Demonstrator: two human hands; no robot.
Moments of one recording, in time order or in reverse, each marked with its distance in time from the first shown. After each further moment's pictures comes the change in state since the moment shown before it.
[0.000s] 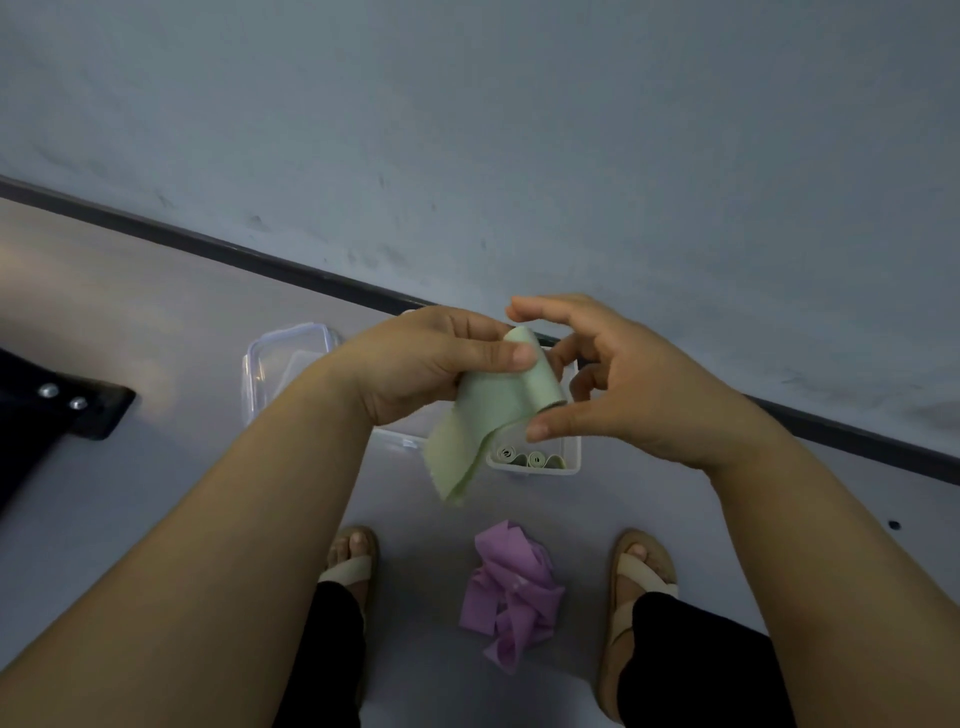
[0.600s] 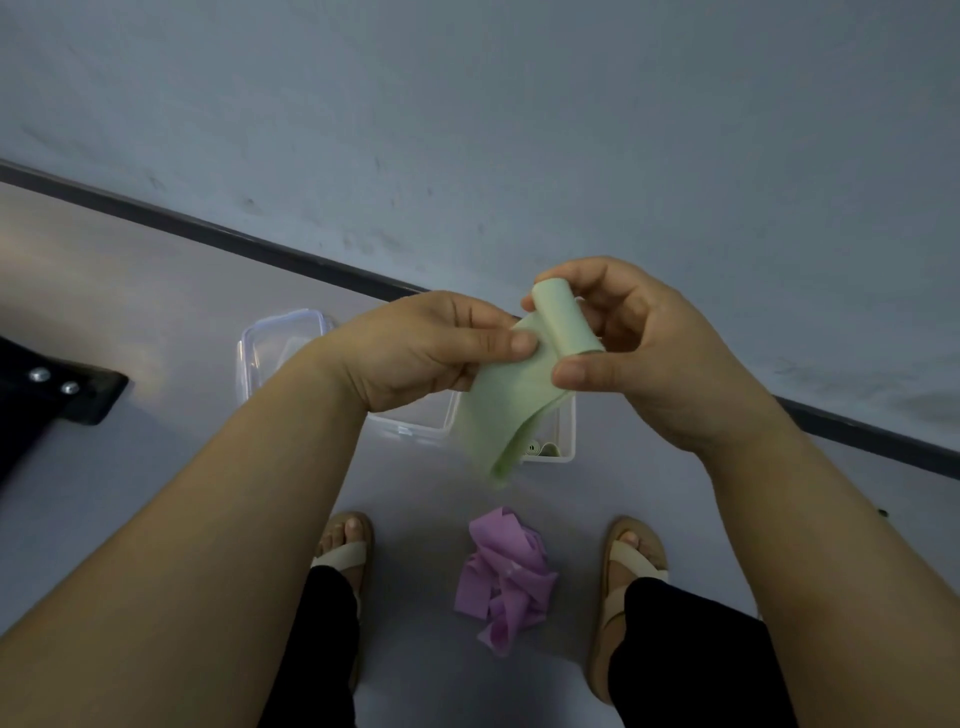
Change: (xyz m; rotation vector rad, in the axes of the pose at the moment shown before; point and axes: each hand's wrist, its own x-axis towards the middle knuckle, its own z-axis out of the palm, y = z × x) left_hand -0.002 -0.001 0.000 -0.044 -0.142 0.088; right_hand -0.004 0.001 -0.002 0.420 0.082 -0.119
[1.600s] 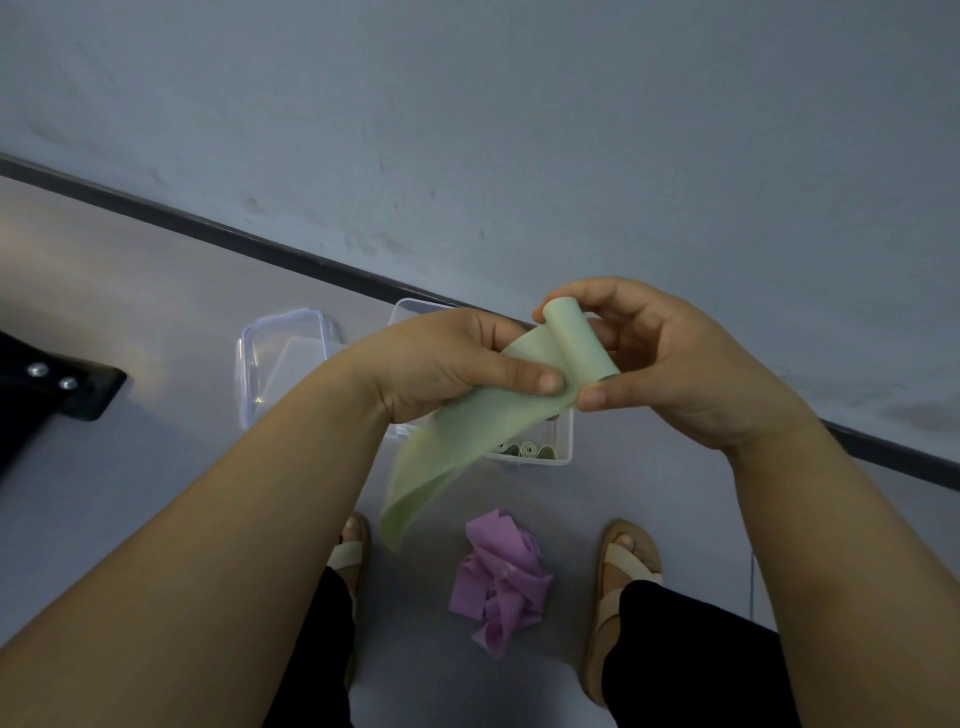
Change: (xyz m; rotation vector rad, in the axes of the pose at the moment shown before) left_hand -0.001 0.008 0.021 0.067 -0.004 -0.088; right_hand -0.003 0.006 -0.019 -0.009 -0.145 0.067
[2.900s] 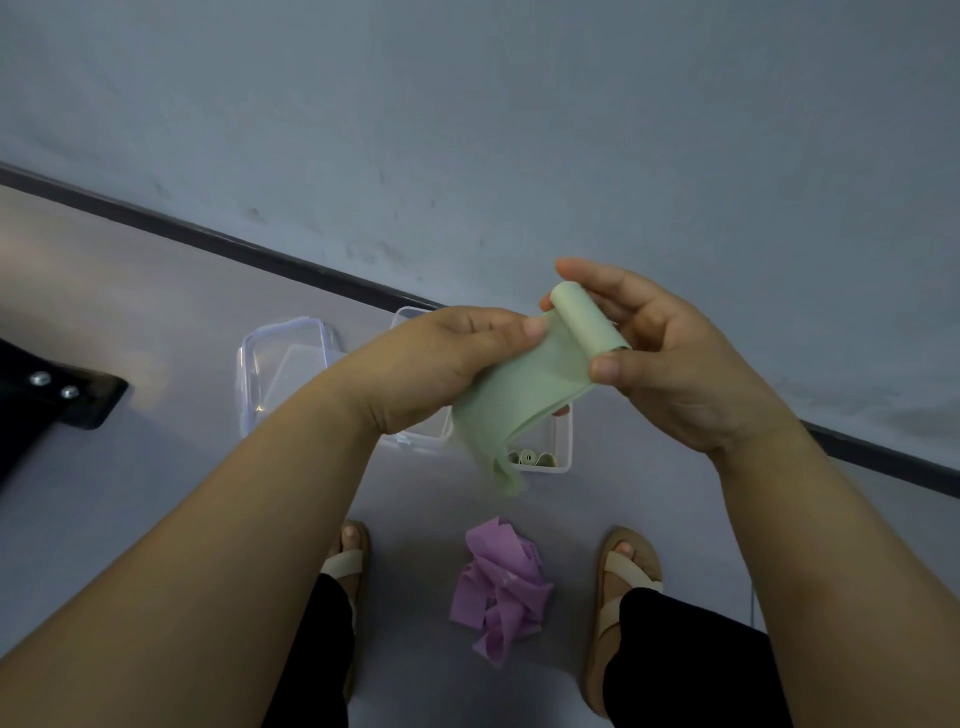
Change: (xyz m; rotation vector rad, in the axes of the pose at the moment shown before) left_hand -0.005 -0.003 -0.002 0.078 0.157 0.099; right_hand 0.004 0.000 0.000 0.230 0.095 -0.042
